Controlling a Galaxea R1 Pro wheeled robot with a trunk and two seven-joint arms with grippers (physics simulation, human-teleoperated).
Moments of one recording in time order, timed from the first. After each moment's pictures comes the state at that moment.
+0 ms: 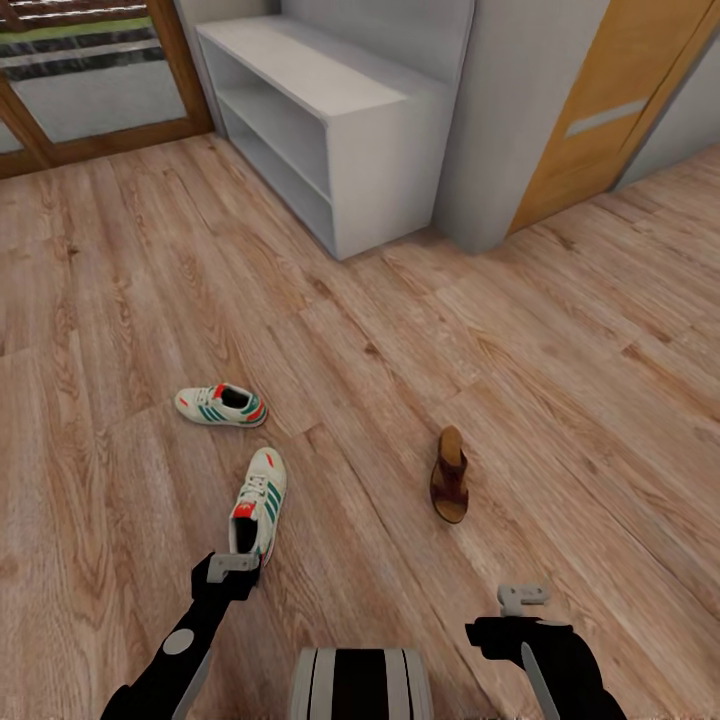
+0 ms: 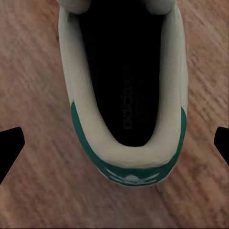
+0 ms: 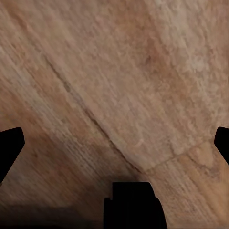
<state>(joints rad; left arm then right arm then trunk) -0.40 0.02 0.05 -0.65 -0.09 -0.23 0.00 -0.15 0.00 0.00 -1.38 0.00 0.88 -0.01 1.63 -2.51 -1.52</state>
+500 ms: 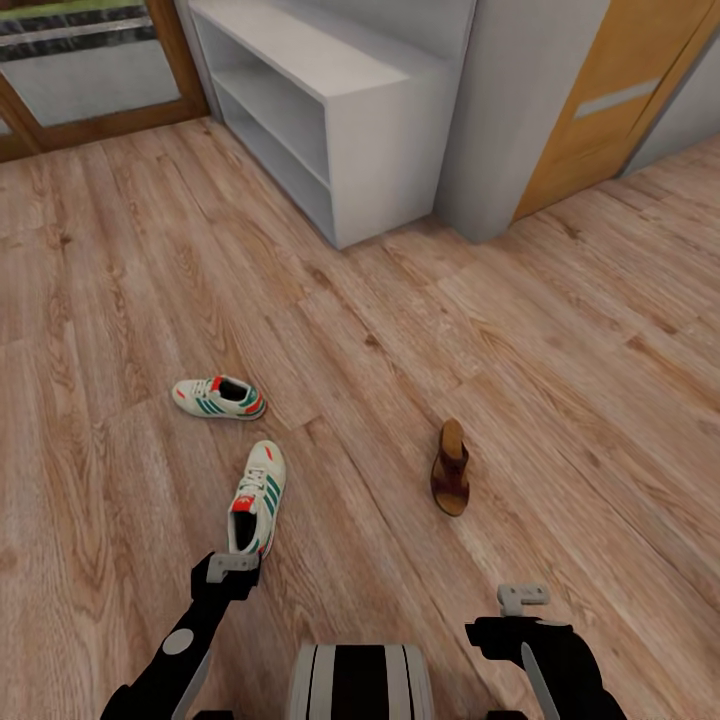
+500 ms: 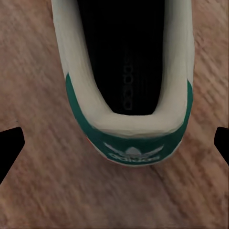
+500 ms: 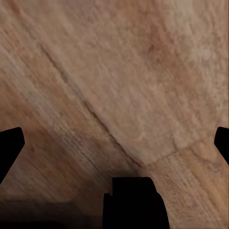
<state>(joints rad) -0.40 0.02 0.05 -0.65 -0.09 -0.23 0.00 -0.15 0.00 0.00 -1.38 0.00 0.88 -0.01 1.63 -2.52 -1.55</state>
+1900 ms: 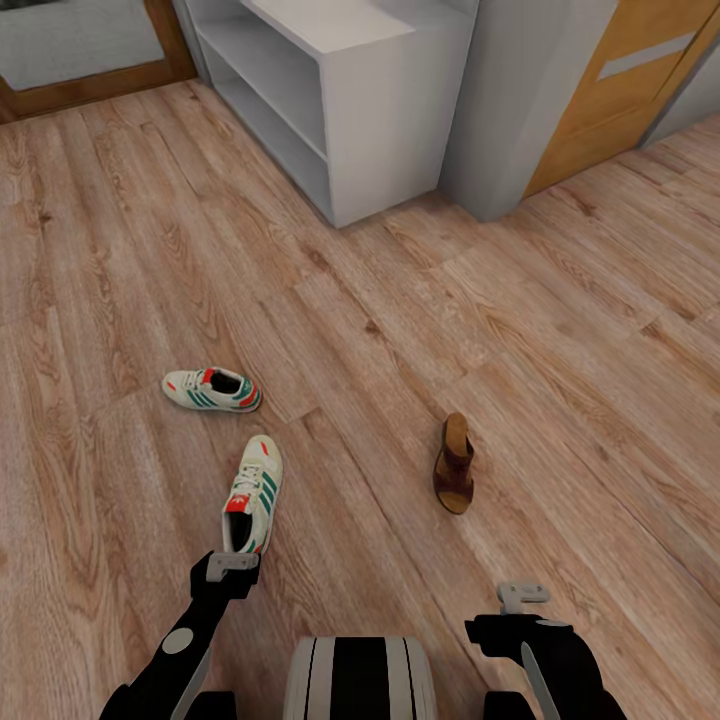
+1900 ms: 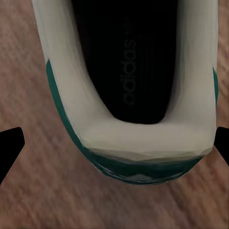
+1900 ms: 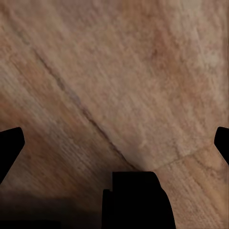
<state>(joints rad) -0.40 0.02 0.05 -0.66 -0.09 -0.23 0.00 -0.15 0.00 0.00 -1.38 0.00 0.86 -0.01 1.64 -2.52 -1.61</state>
